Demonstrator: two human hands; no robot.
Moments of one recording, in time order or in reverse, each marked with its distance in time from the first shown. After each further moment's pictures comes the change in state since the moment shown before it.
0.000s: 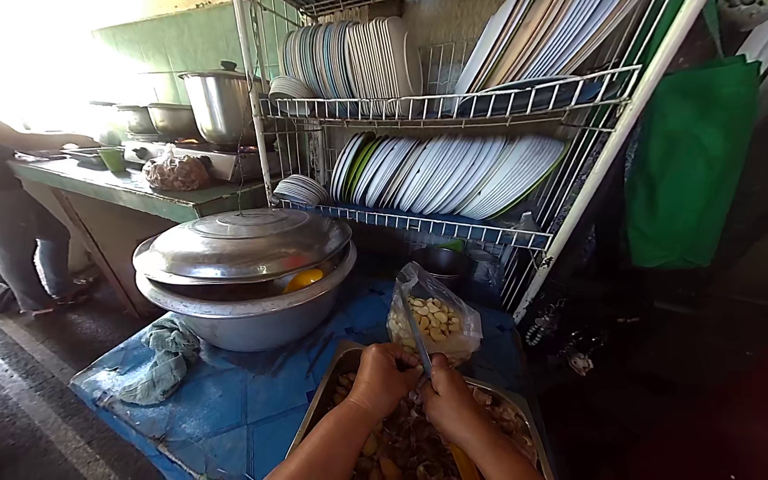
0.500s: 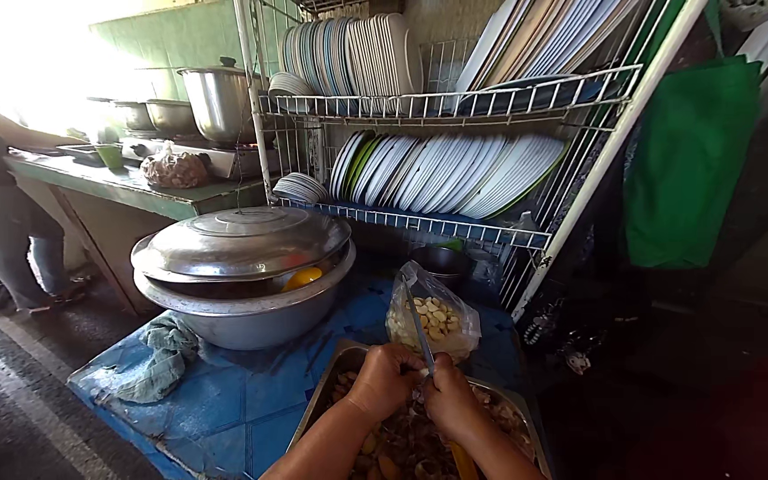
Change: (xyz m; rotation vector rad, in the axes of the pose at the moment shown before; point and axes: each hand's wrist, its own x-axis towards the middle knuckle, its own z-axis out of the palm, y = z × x) left_hand 0.002 -0.011 0.002 0.023 -0.062 0.238; right_hand -0.001 -0.004 -0.003 -0.011 0.029 0.060
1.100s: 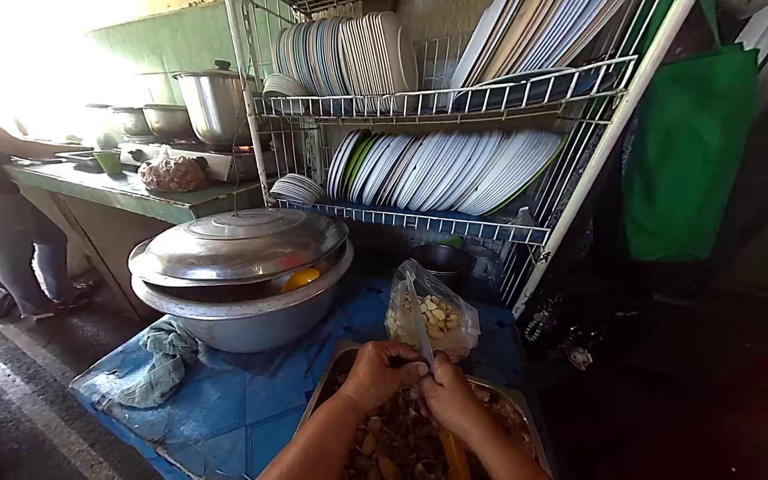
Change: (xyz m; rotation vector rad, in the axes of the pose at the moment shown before) left_hand 0.007 -0.017 -0.005 -0.173 -0.027 -0.040; right_hand 0.008 0.013 0.006 0.319 -0.034 -0.031
